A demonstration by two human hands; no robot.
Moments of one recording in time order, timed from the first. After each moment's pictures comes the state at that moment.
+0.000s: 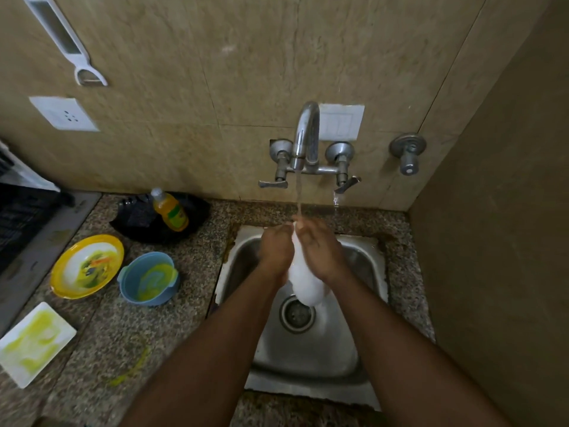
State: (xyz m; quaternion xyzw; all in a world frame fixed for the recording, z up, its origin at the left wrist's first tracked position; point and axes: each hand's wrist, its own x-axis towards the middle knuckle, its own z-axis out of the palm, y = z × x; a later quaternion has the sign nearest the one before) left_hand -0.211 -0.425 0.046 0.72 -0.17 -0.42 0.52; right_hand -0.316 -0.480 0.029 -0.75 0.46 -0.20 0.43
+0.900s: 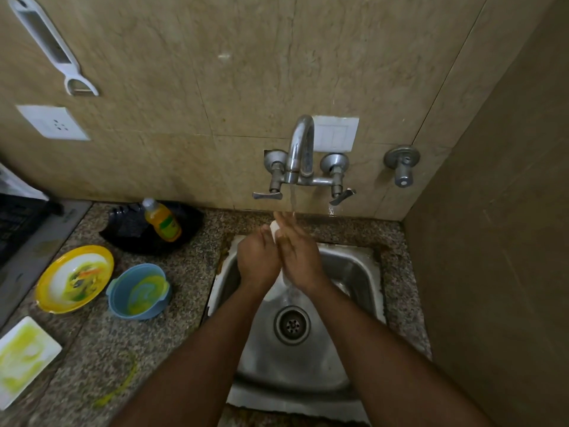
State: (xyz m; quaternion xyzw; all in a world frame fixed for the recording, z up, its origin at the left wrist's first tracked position) left_hand -0.201 -0.418 0.052 0.82 -0.34 -0.11 0.45; right_hand -0.282 -0.481 0.017 -0.78 0.34 -0.30 0.43
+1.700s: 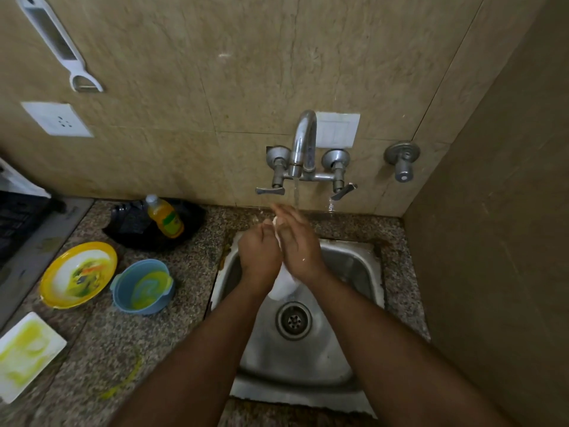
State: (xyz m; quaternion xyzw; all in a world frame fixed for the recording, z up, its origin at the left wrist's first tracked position) left_hand -0.204 -0.406 0.062 0.76 -0.29 -0.18 0.56; right_hand -0.274 -0.478 0.030 -0.78 0.34 -0.33 0.41
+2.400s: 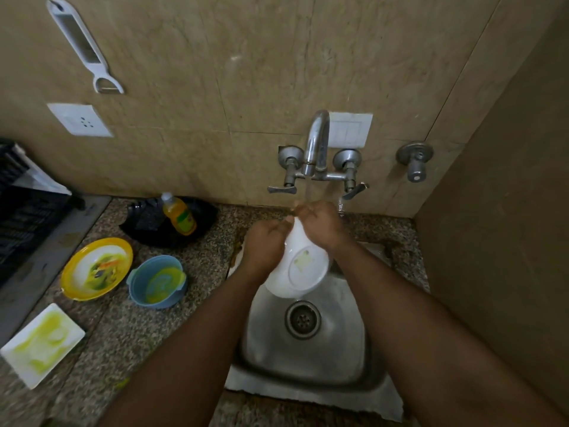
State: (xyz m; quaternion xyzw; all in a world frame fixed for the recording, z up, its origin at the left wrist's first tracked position) left_hand -0.181 -0.400 0.080 0.74 -0.33 -0.29 0.50; right_hand -0.278 -0.519 0.071 -0.77 0.43 -0.24 0.42
